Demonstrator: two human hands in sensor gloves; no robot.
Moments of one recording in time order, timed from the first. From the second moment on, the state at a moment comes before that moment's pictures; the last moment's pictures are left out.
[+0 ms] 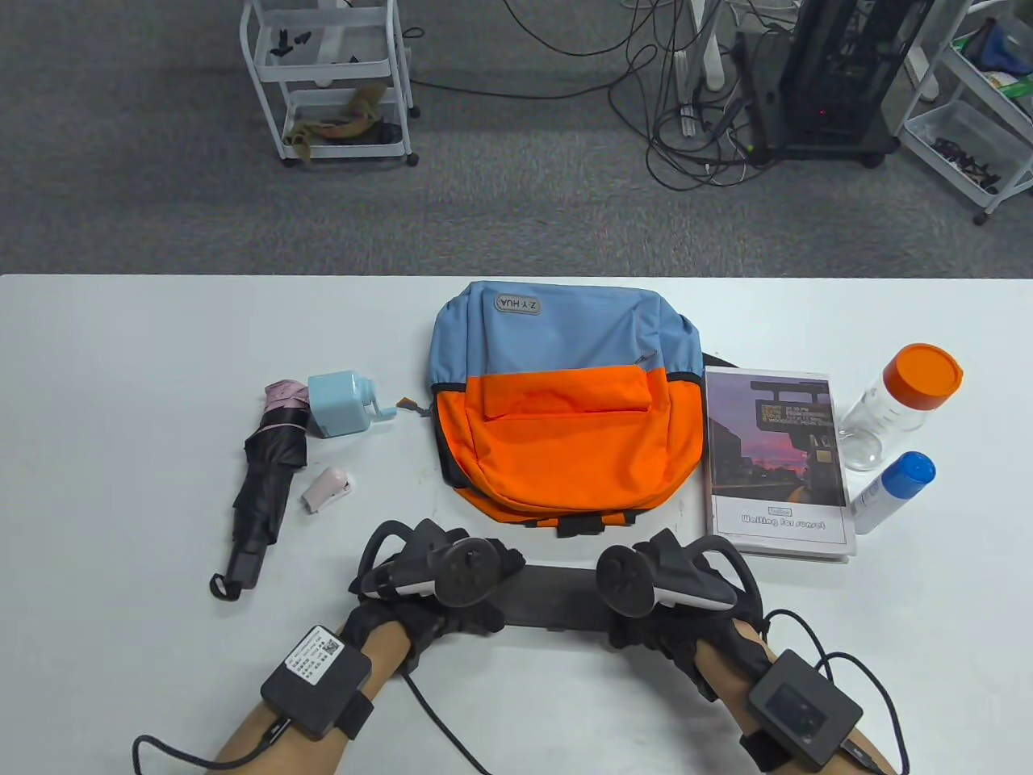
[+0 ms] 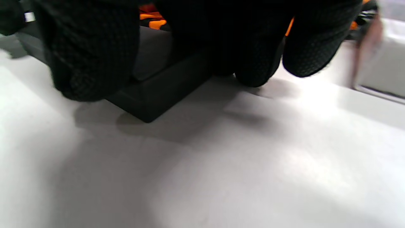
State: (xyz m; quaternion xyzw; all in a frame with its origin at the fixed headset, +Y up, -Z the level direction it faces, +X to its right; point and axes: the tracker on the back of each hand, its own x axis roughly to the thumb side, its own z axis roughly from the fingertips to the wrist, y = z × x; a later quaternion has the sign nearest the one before) left_hand -0.114 -0.743 -0.235 -0.13 -0.33 0.05 0.93; right_hand 0.111 -0.743 -0.215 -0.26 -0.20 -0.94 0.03
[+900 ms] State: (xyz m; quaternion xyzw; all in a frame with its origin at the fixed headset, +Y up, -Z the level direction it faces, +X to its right) left_hand -0.049 -0.694 -0.298 -0.10 -0.33 0.05 0.94; right_hand 0.164 -0.703 -0.180 -0.25 -0.12 -0.96 0.04
